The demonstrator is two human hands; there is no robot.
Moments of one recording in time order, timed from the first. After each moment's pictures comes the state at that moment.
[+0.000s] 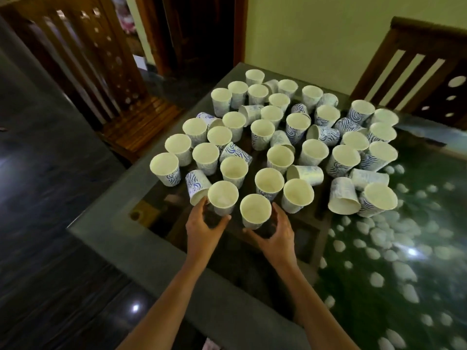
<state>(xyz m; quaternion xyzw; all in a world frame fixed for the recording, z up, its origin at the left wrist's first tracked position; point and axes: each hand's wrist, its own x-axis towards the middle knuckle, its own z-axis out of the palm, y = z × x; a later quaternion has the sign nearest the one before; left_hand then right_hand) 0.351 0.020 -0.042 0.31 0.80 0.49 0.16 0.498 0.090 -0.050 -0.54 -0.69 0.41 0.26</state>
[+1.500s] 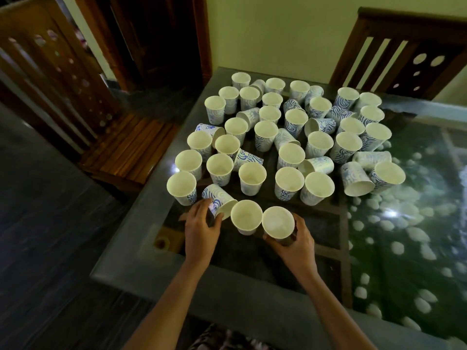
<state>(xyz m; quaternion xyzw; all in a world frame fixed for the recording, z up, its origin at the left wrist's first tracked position) 0.250 0.009 -0.039 0.47 0.79 0.39 0.11 0.452 0.043 -0.047 -0.61 -0.61 0.40 0.31</state>
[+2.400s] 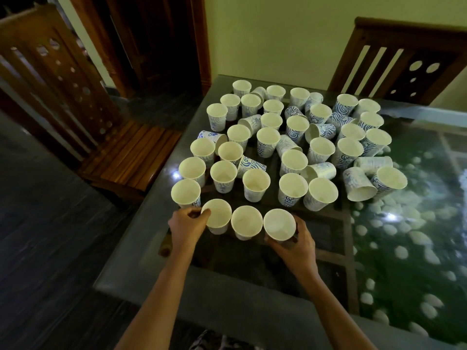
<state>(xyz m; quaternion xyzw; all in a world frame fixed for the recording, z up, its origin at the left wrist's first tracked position) 0.208 0.025 -0.002 0.28 0.82 0.40 0.30 0.437 0.048 -0.042 -0.62 -0.60 0.39 0.32</state>
